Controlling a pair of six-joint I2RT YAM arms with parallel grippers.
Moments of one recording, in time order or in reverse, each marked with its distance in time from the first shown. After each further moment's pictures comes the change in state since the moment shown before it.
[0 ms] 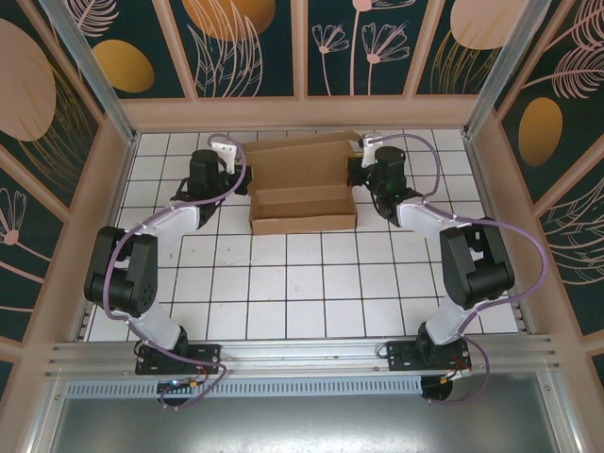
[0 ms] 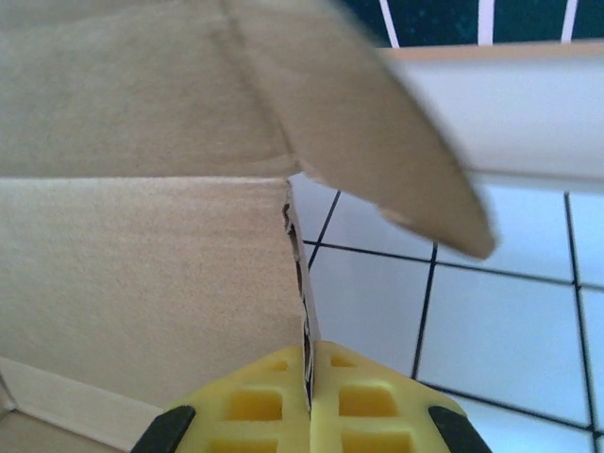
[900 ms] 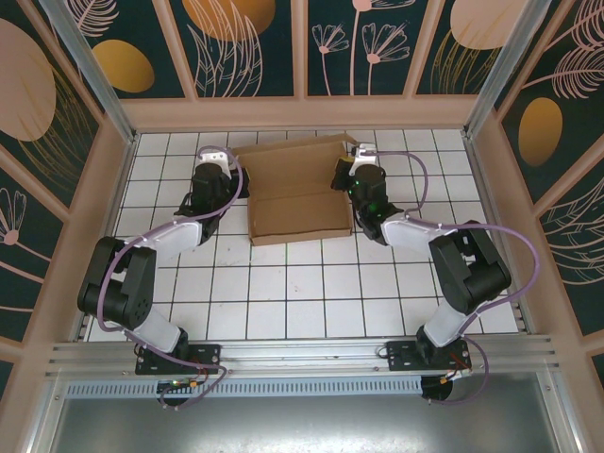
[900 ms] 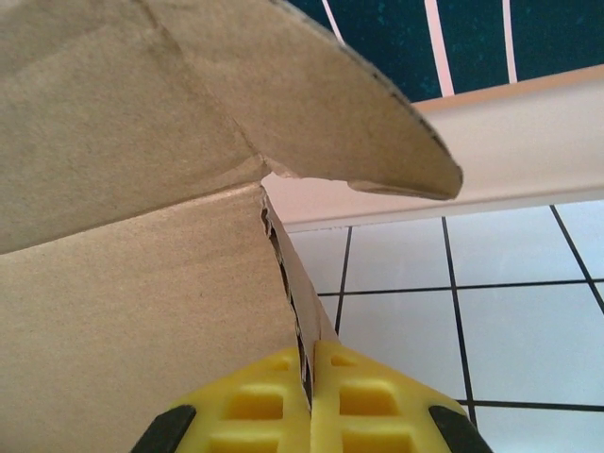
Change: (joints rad) left arm -0.057 -0.080 -0.147 0.164 -0.210 -0.212; right arm 0.172 -0.013 -0.127 0.280 0.324 0.136
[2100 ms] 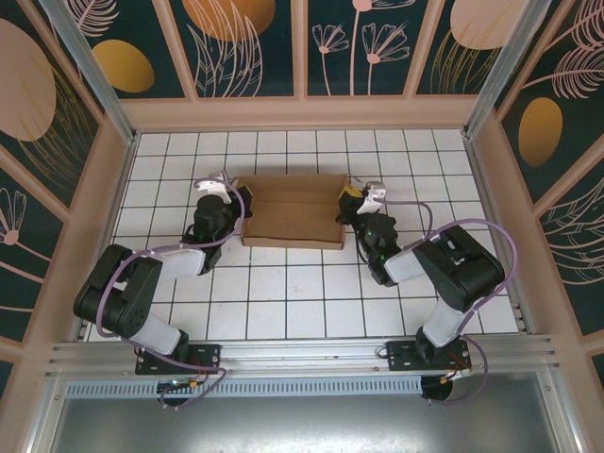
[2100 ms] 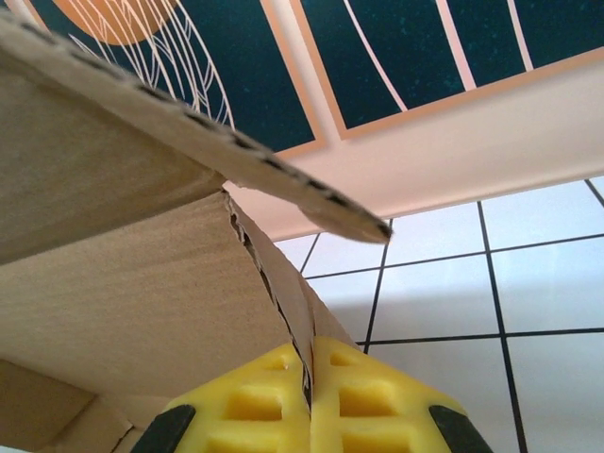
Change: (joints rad) left arm -0.078 -0.044 -0.290 0.371 -0.091 -0.151; right arm 0.061 0.040 -0.423 0.650 0.000 0.063
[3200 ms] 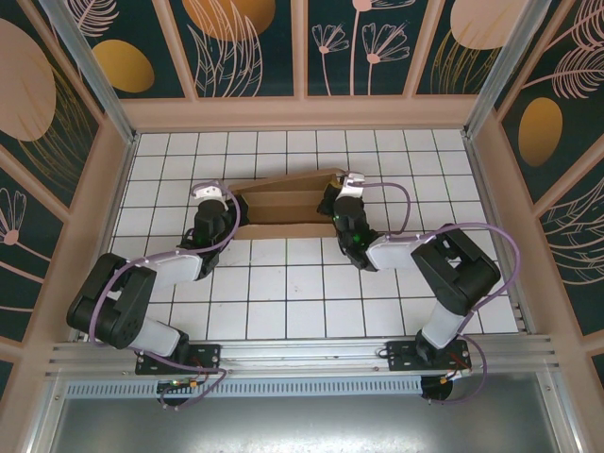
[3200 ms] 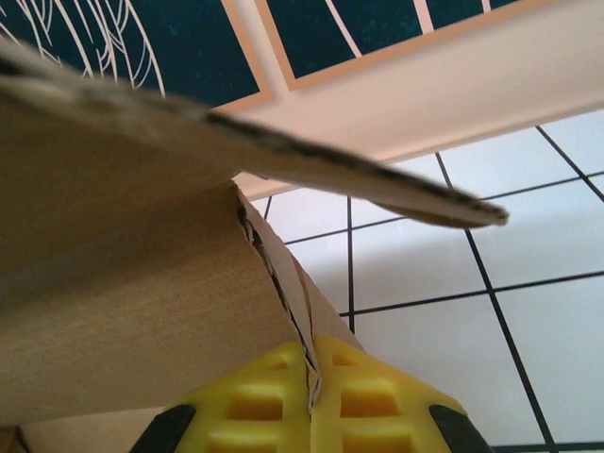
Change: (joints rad) left arm -0.009 -0.067 -0.034 -0.152 -0.055 -0.074; right arm 0.138 -0.015 0.269 -0.505 0.282 0.085
